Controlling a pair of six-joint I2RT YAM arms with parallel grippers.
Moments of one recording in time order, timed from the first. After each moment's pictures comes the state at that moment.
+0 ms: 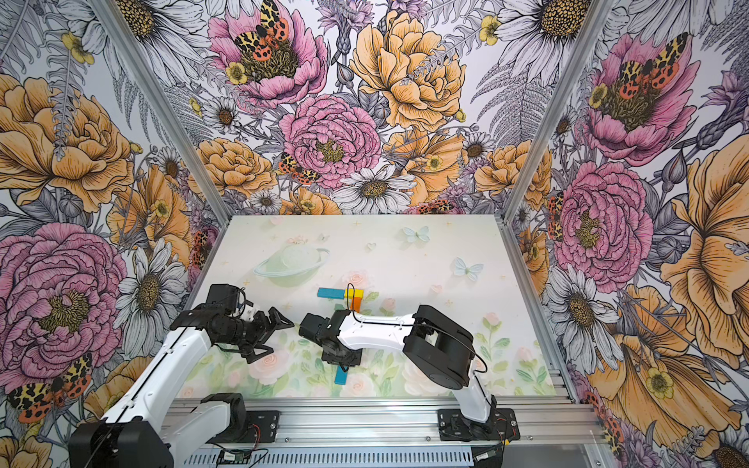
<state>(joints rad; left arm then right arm) 0.02 1.03 0.68 -1.00 0.58 -0.69 1.14 2.00 1.40 -0.88 0.06 1.27</state>
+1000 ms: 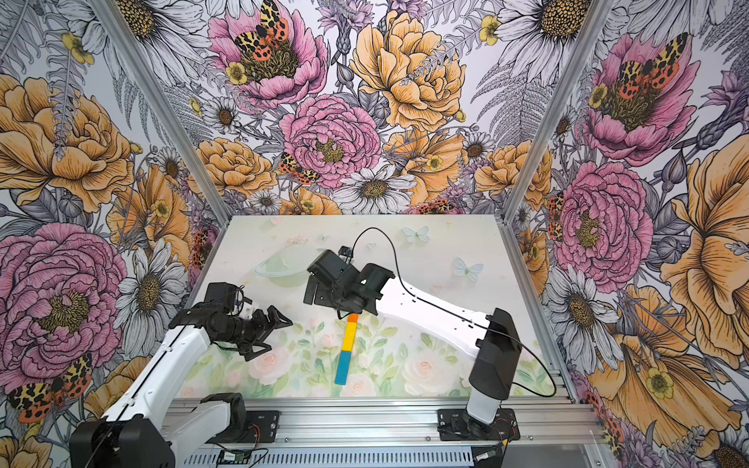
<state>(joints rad) 0.04 1.04 0.71 -1.00 0.55 -0.63 0.96 1.63 1.63 -0.85 0.12 0.98</state>
